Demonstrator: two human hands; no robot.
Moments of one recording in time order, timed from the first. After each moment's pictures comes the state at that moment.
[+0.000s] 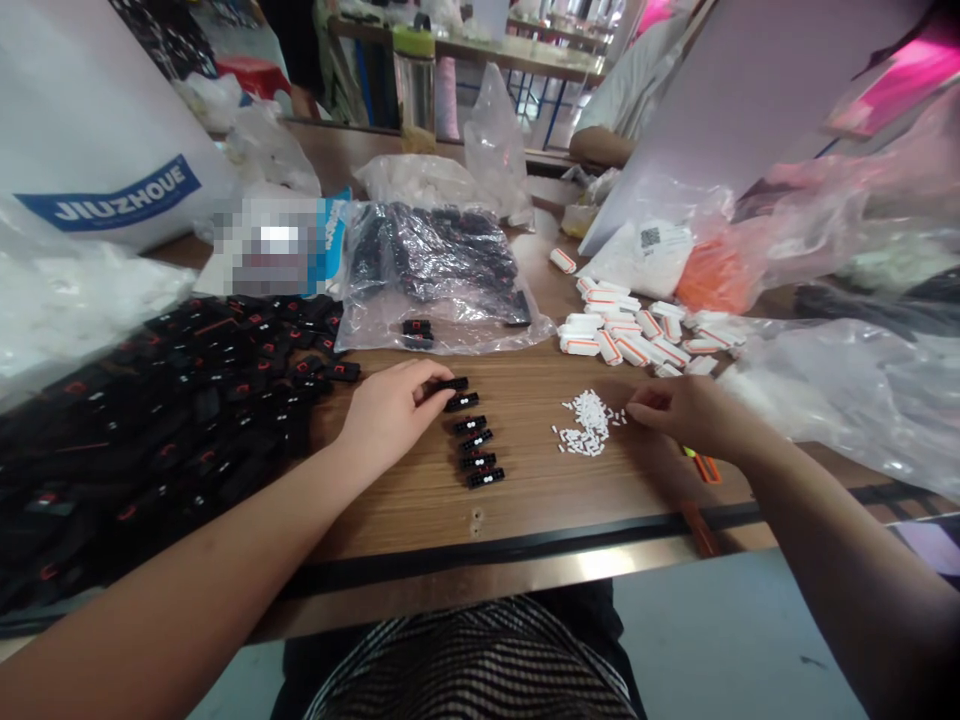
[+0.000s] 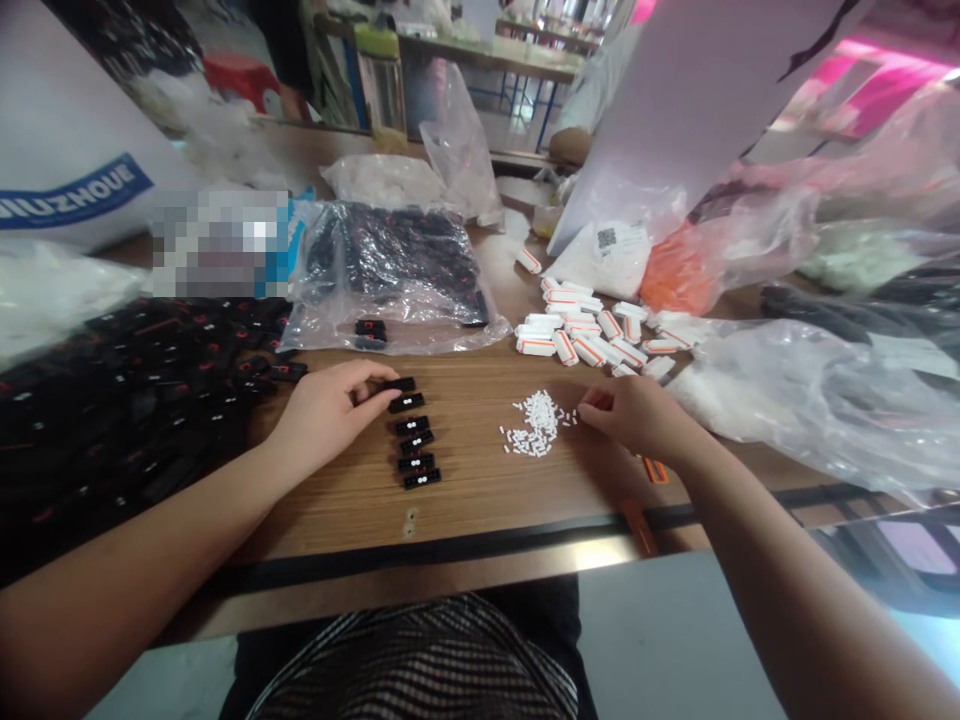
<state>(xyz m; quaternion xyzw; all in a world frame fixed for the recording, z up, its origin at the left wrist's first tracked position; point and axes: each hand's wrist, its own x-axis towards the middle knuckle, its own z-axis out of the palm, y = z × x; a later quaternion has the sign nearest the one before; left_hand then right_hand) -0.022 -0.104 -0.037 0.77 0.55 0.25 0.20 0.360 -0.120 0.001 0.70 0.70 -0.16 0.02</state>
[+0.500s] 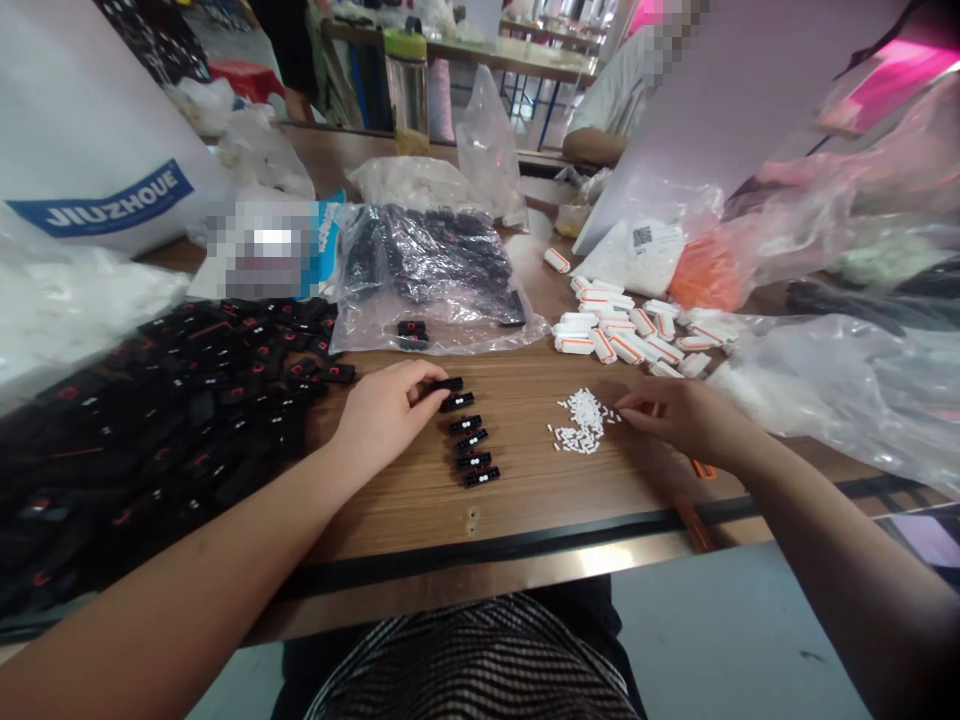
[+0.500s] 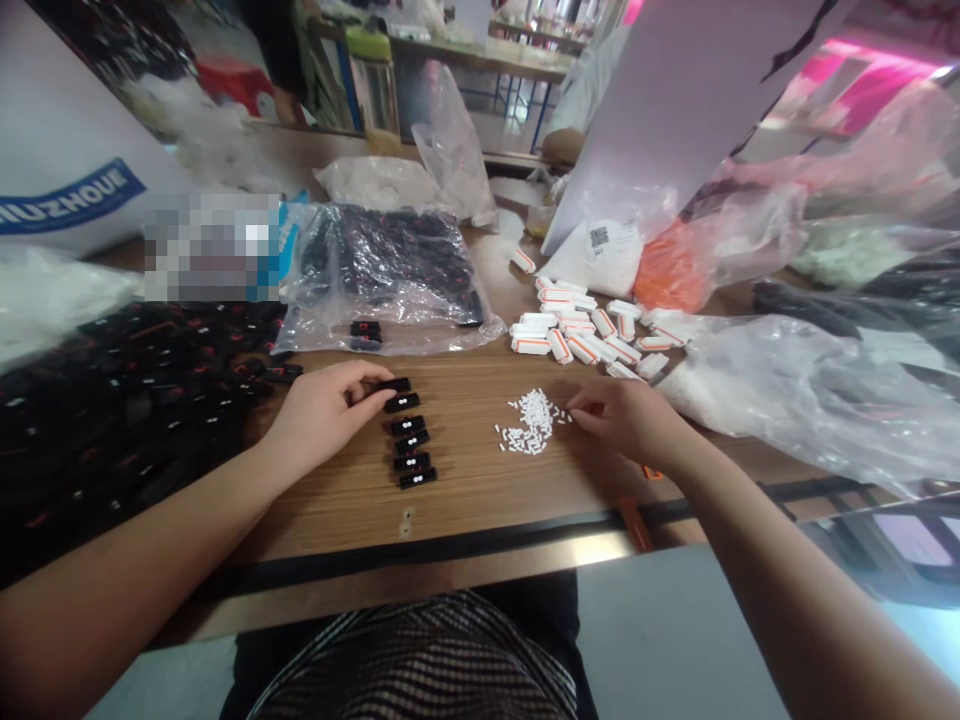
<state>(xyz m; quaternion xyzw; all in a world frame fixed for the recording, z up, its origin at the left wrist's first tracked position) -0.022 -0.104 -0.035 0.77 0.55 0.25 0.21 0.357 -0.130 0.006 0.64 0.75 -0.15 -0.02</state>
